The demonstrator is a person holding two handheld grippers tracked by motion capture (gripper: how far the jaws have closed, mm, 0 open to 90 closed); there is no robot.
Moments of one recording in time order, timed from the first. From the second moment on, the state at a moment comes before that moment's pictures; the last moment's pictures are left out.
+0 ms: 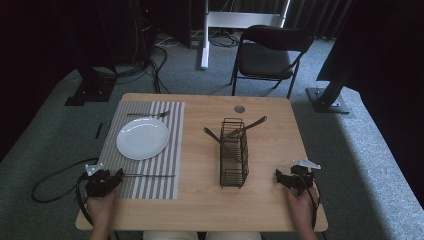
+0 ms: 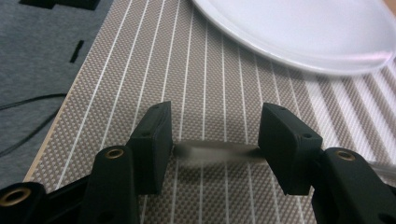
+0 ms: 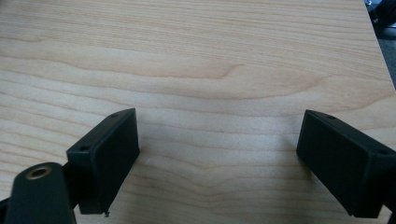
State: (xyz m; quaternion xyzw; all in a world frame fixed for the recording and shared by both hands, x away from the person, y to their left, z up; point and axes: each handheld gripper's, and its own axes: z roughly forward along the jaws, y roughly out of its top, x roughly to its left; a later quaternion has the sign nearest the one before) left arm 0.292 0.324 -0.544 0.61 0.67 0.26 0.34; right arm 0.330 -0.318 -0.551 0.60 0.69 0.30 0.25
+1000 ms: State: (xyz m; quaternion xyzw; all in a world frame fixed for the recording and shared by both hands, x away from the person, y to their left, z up) left arm 0.260 0.302 -0.541 0.65 0.60 0.27 0.38; right arm 0.330 -0.318 -0.551 0.60 0.69 0.30 0.25
